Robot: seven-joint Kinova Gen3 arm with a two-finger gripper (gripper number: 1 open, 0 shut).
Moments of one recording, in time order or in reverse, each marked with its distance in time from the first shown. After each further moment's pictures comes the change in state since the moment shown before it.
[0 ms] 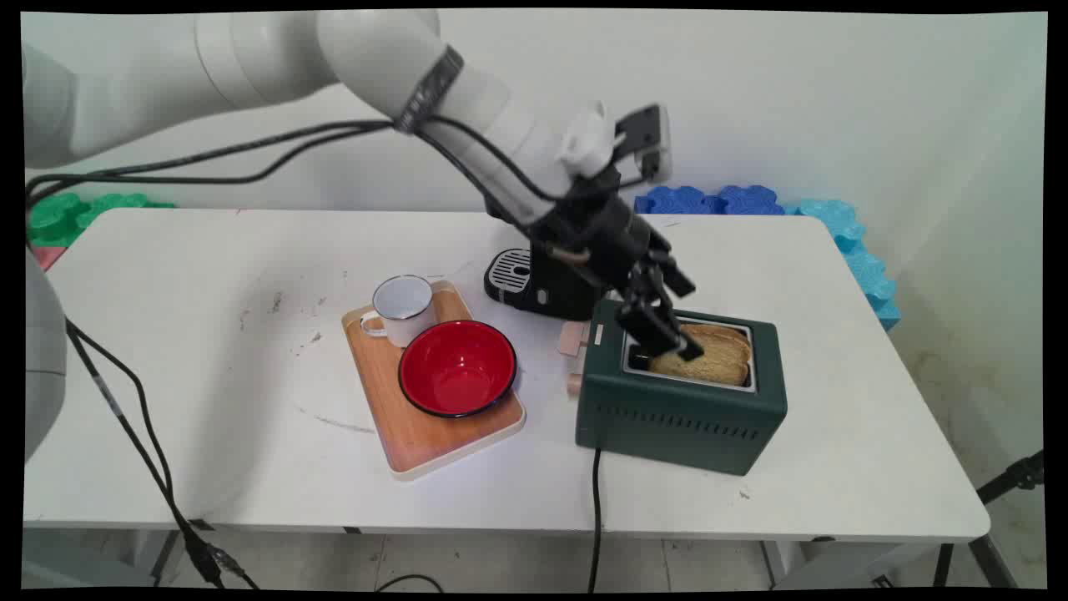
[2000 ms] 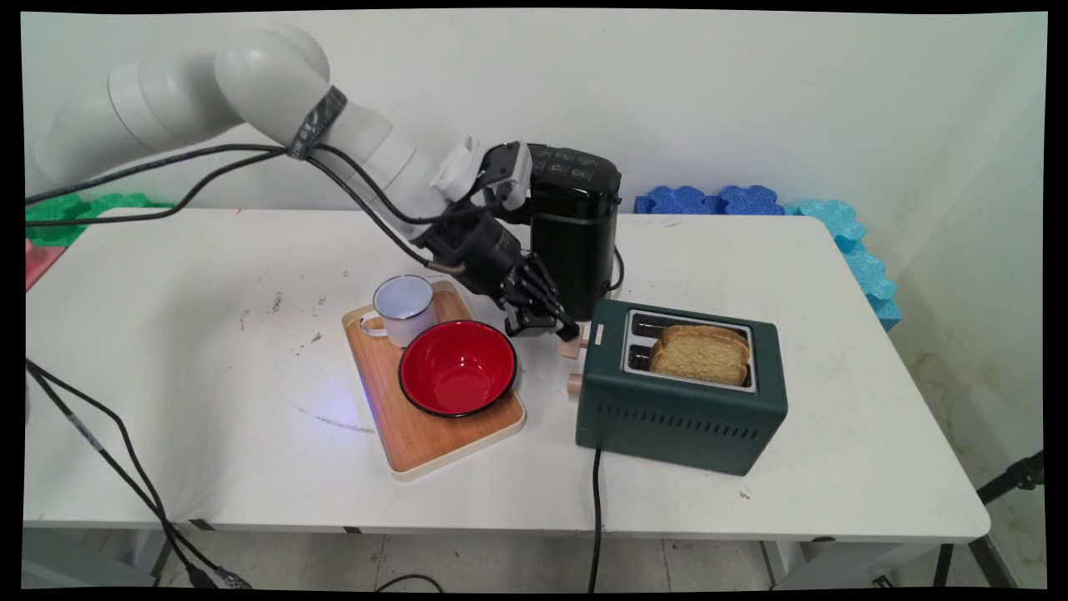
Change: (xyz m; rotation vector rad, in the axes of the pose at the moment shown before) arm -0.122 -0.028 -0.042 0.013 -0.075 -0.067
